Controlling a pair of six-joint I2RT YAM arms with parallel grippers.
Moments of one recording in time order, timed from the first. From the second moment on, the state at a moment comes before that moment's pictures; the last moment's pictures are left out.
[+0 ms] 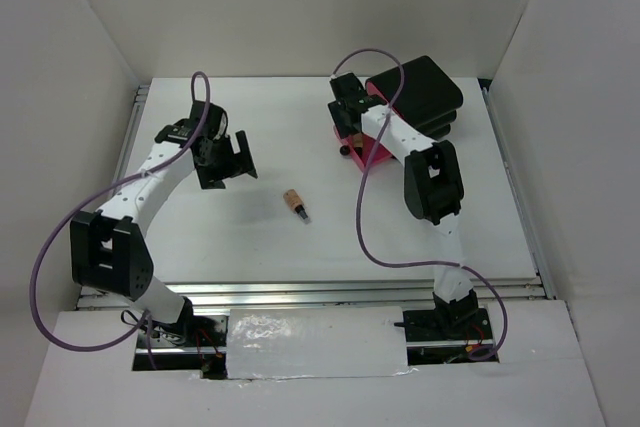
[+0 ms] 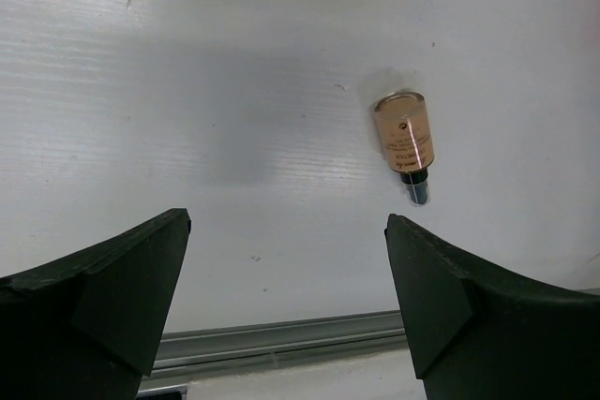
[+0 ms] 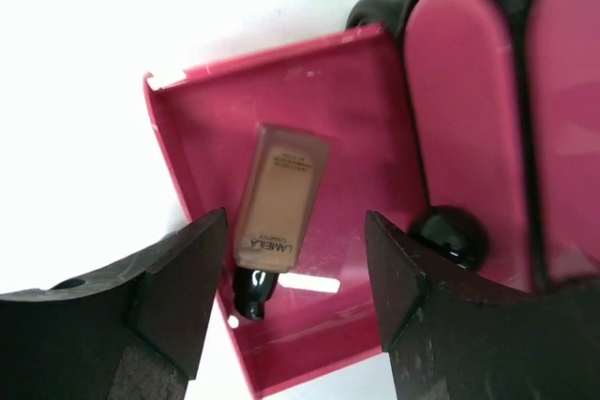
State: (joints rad) left arm -0.20 1.54 1.30 -0.83 0.11 -0.52; right arm 0.43 2.27 1.95 -0.57 0.38 -0.04
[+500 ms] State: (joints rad) left arm -0.21 1.57 1.44 -0.97 -0.08 -0.67; right arm 0.73 1.95 1.86 -0.63 0.16 0.27
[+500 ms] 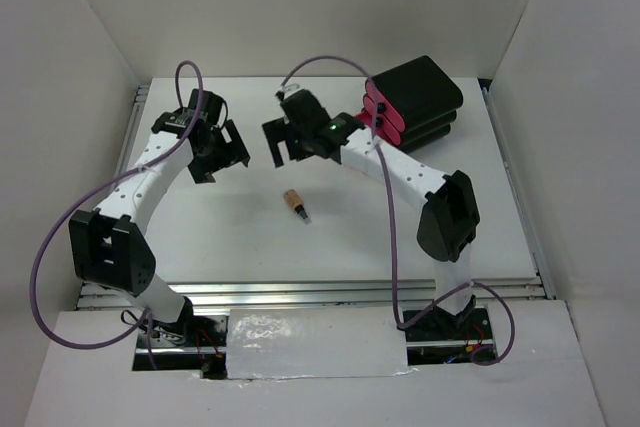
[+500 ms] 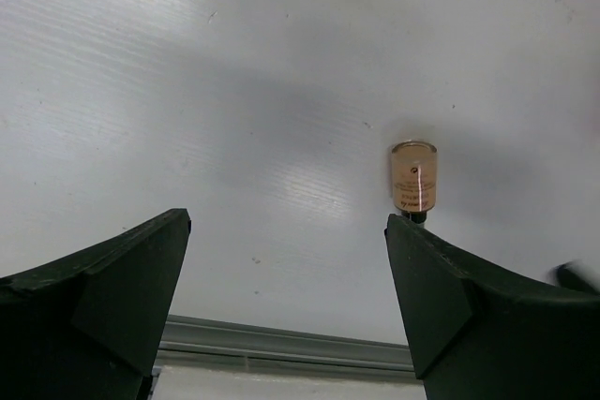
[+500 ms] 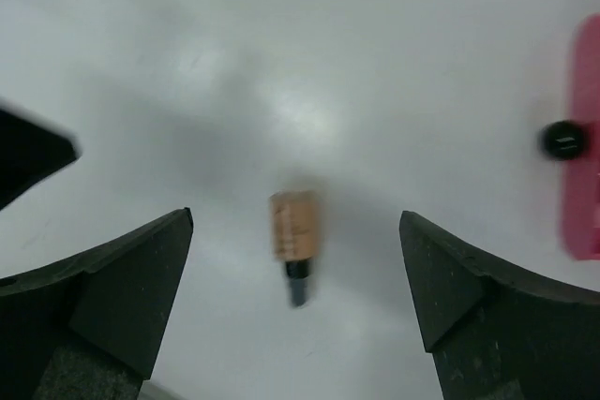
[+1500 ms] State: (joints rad) left arm -0.21 1.47 1.31 -0.98 -0.06 -0.71; right arm 0.83 2.21 1.75 -0.67 0.08 0.33
